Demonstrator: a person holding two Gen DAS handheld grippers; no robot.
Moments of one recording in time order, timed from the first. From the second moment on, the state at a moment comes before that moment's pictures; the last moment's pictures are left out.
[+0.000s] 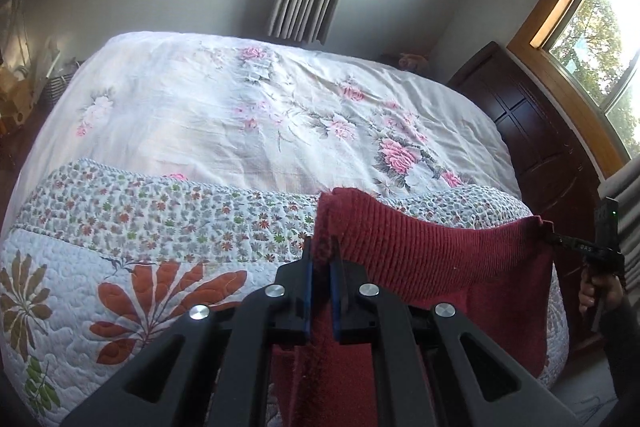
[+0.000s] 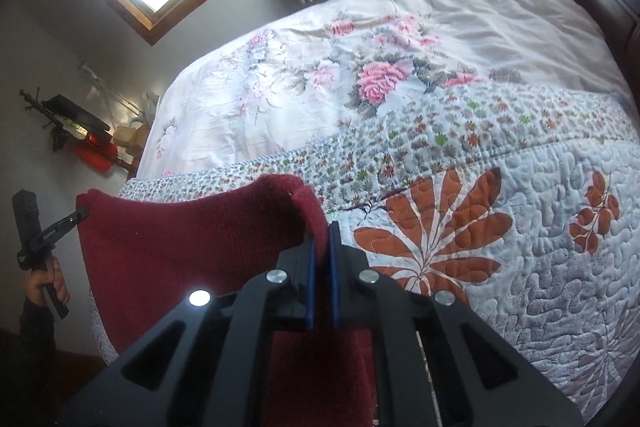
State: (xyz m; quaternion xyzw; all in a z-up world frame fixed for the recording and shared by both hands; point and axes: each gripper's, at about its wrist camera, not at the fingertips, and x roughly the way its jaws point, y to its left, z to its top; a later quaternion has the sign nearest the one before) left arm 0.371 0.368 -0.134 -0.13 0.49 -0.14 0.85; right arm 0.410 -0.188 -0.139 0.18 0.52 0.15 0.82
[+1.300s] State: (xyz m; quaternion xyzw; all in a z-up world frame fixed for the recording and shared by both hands) left arm 0.243 0.325 -0.198 -0.18 0.52 -0.22 0.81; right arm 0.263 -0.124 -0.189 0.11 0.54 0.19 0.81
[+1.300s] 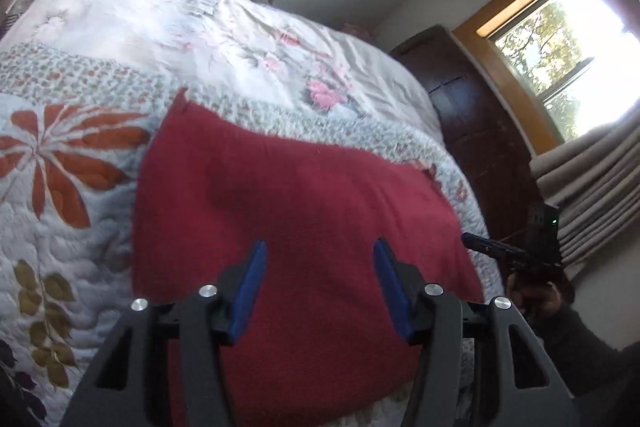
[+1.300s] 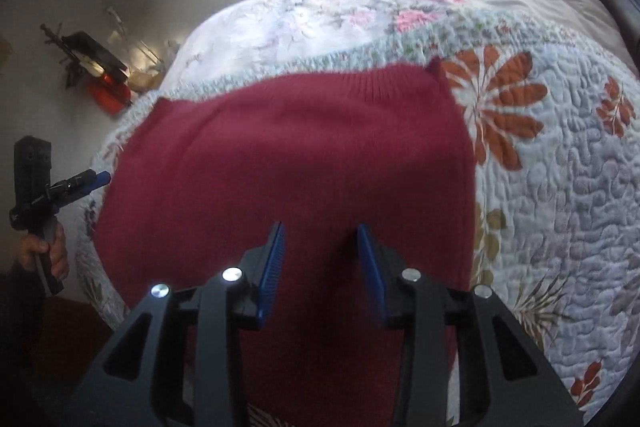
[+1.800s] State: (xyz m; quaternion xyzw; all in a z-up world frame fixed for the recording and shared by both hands) left arm 0.167 0.317 -0.219 -0.18 0.53 -0.22 0.80; right arm 0.174 -0.118 -0.213 0.09 0.55 0.22 0.80
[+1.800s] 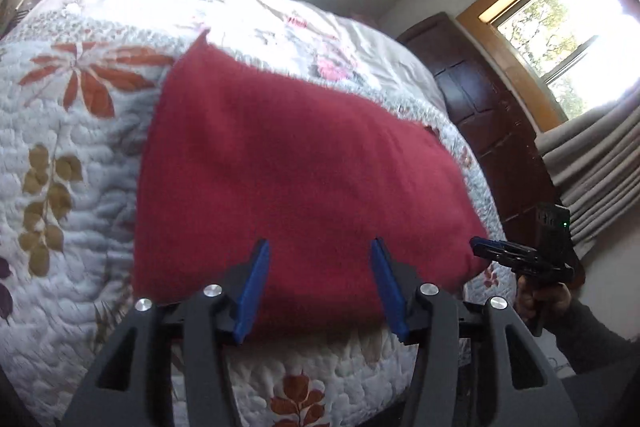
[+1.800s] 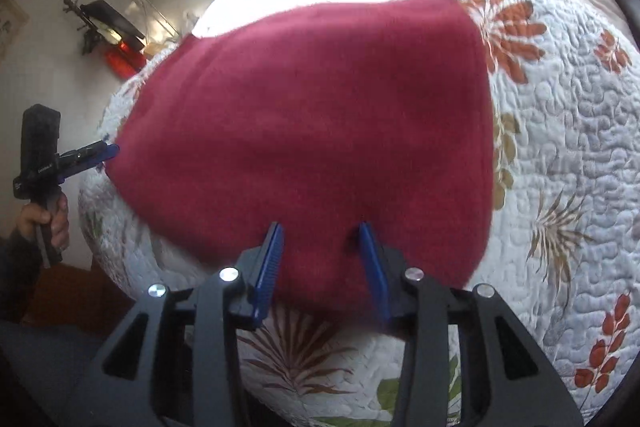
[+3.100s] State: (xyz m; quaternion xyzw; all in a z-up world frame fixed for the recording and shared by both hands) left arm 0.313 0.457 -0.270 -0.48 0.58 -0.30 0.59; right arm 0.080 0.314 -0.221 -0.58 0.28 0.20 0.74
